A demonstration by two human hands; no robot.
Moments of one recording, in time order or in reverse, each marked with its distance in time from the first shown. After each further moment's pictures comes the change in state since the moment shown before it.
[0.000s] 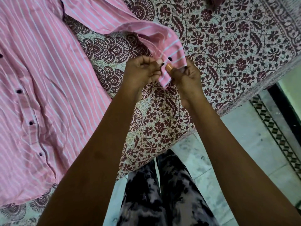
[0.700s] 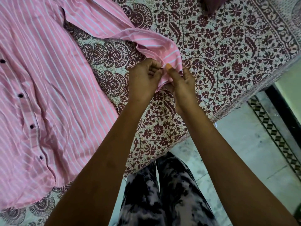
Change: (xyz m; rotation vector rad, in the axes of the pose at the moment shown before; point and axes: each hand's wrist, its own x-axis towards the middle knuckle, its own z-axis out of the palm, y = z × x) left_hand -0.002 -0.012 0.015 0.578 0.164 0.442; right_hand -0.008 0.003 0.009 0.018 0.126 0.038
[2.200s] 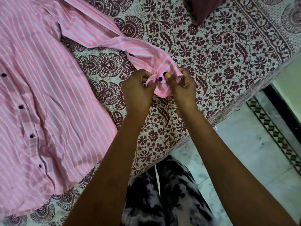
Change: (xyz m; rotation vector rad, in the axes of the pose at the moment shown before) left_hand -0.008 0.019 0.008 0.075 0.115 -0.065; right_hand 0.012 -0.012 -0.020 -0.146 0.022 -0.127
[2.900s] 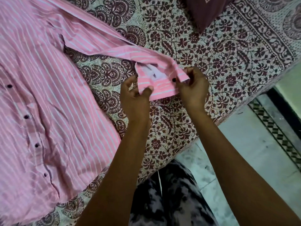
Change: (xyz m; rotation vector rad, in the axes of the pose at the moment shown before) left_hand -0.001 0.010 0.001 -0.666 0.198 -0.508; right_hand 0.031 -0.005 -0.012 -0.421 0.207 -0.192
